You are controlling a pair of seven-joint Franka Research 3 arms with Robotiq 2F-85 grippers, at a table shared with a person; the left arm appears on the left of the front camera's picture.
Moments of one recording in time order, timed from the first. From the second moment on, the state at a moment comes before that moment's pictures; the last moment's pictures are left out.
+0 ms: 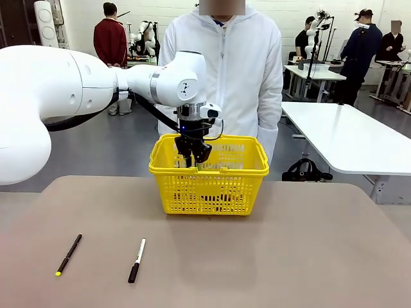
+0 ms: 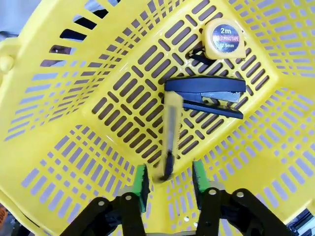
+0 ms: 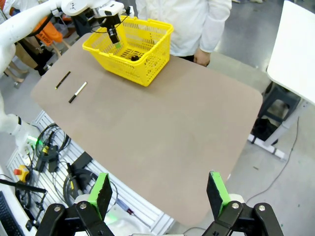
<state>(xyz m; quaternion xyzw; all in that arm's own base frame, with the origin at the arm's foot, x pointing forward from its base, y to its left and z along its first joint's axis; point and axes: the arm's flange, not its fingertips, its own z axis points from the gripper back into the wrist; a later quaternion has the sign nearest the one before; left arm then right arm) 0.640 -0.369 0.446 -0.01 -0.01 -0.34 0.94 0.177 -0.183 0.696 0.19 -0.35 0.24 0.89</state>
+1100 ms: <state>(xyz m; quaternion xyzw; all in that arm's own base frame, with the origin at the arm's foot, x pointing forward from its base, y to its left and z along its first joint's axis) 0.600 -0.361 0.529 -0.03 0.01 -0.33 0.95 0.177 -0.183 0.696 0.19 -0.35 0.24 0.89</state>
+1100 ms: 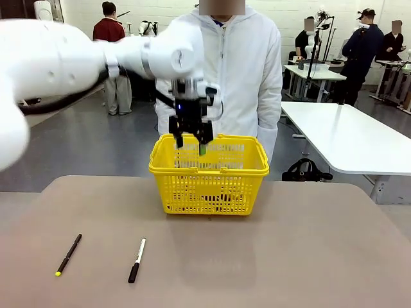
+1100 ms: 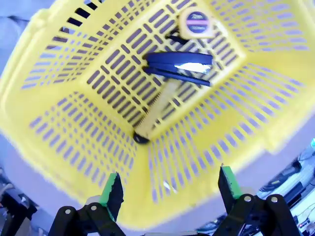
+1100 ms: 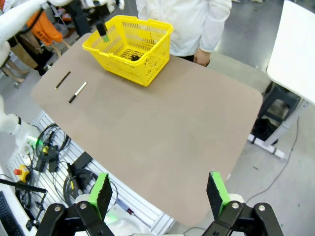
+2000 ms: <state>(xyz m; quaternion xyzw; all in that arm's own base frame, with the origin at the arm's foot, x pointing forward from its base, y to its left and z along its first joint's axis) 0.416 -0.285 0.608 -0.01 -0.07 -0.27 0.96 0.177 -0.183 0.696 0.19 -0.35 0.24 0.89</state>
